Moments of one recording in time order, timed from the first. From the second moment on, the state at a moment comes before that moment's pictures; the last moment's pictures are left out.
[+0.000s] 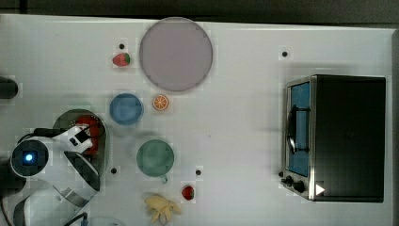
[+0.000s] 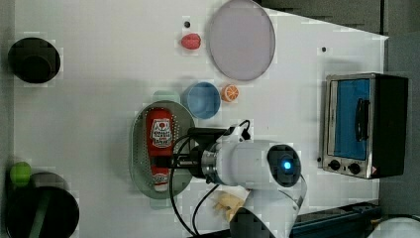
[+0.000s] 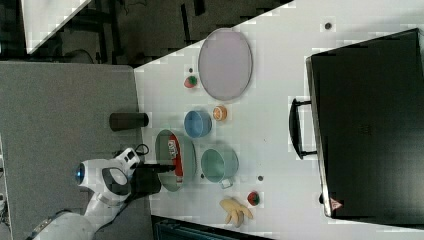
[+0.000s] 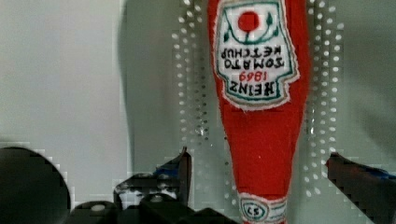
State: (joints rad) arm -0.03 0.45 0.75 -2.24 -0.19 1.02 0.10
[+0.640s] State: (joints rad) arm 0.02 0.61 0.65 -2.19 -0.33 1.09 0.13
